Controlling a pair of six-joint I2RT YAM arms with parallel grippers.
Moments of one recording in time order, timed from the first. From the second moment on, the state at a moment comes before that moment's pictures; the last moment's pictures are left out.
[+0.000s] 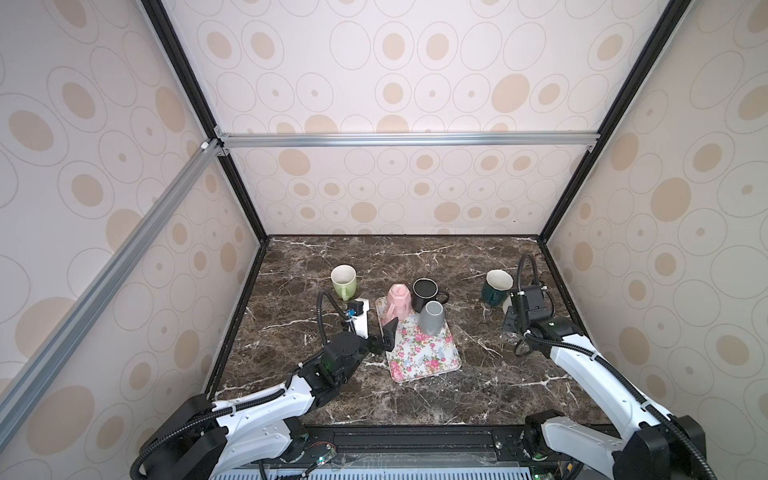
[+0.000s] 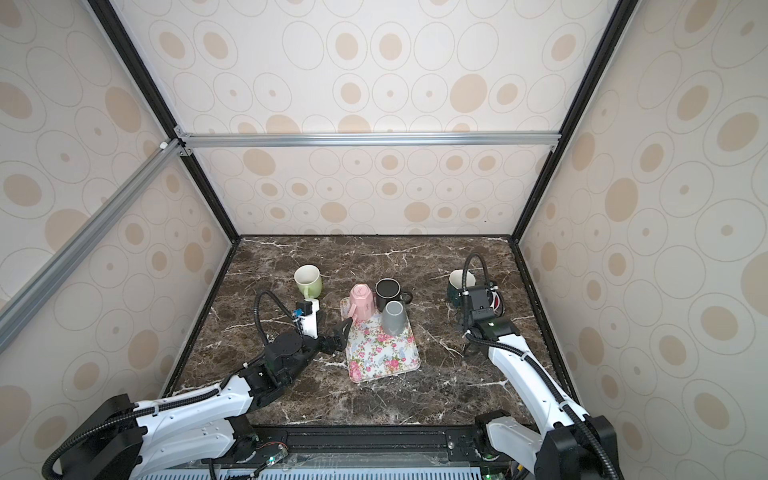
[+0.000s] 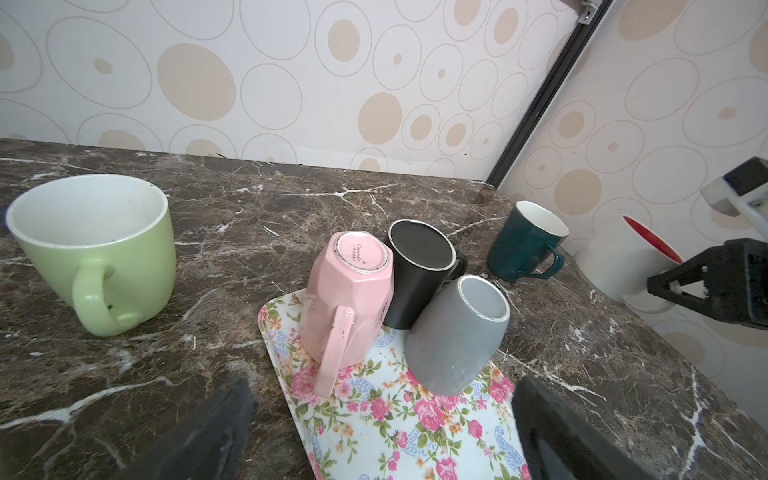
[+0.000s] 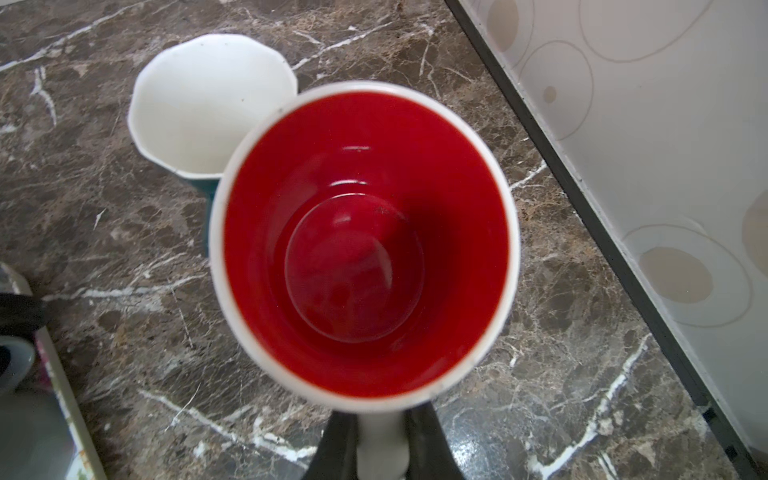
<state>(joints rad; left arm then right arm) -0.83 1.07 0.34 0.53 -0.35 -0.39 0.19 1.10 0.77 -0.61 0.46 0.49</state>
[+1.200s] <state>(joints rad) -0.83 1.08 0.33 0.56 -0.39 -0.36 -0.02 1.57 0.97 -0.30 0.42 0.36</state>
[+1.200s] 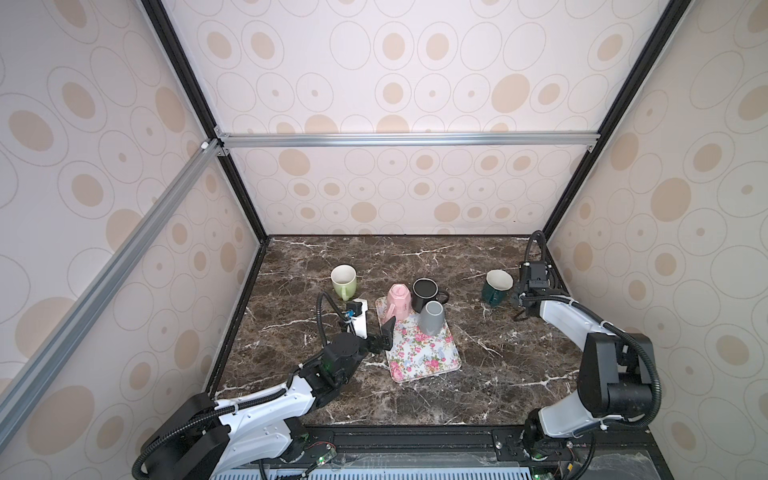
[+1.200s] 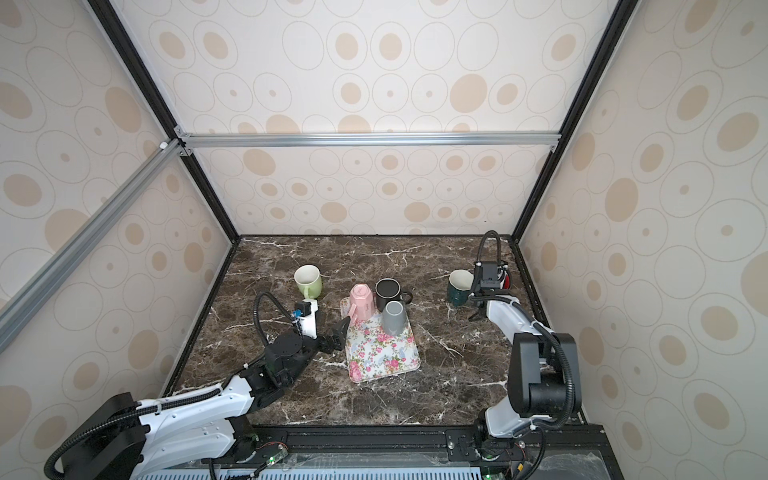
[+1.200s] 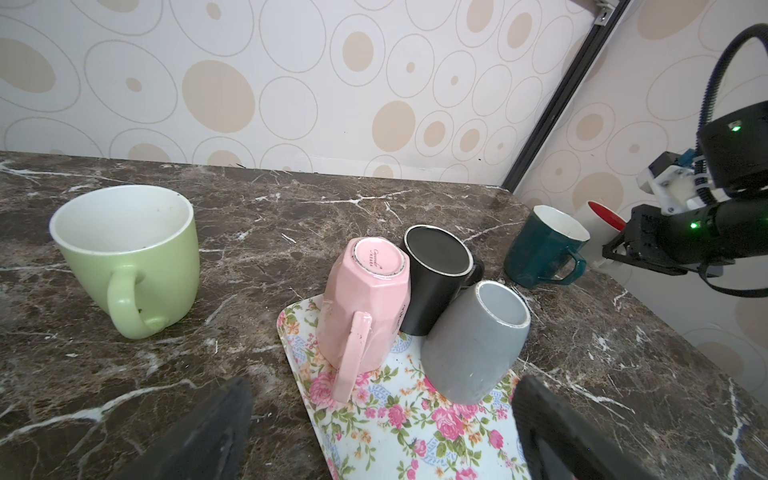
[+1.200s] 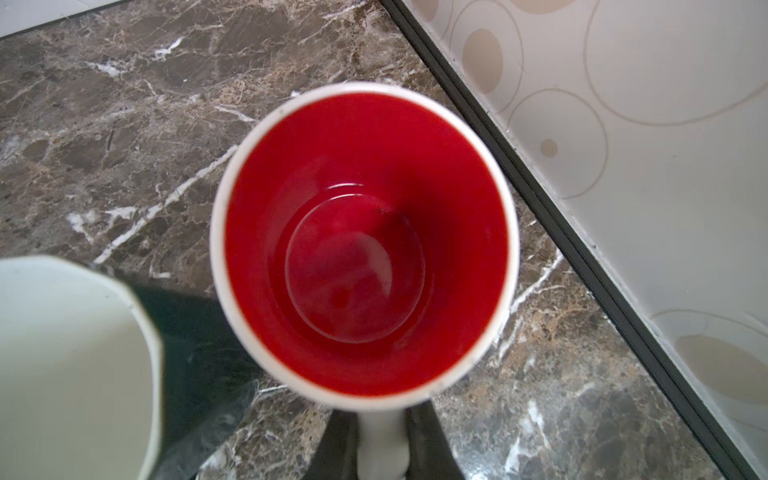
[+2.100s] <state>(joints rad) -0.83 1.13 0.32 0.59 -0.38 -0.35 -0.02 1.57 1.07 -0.42 0.38 0.43</state>
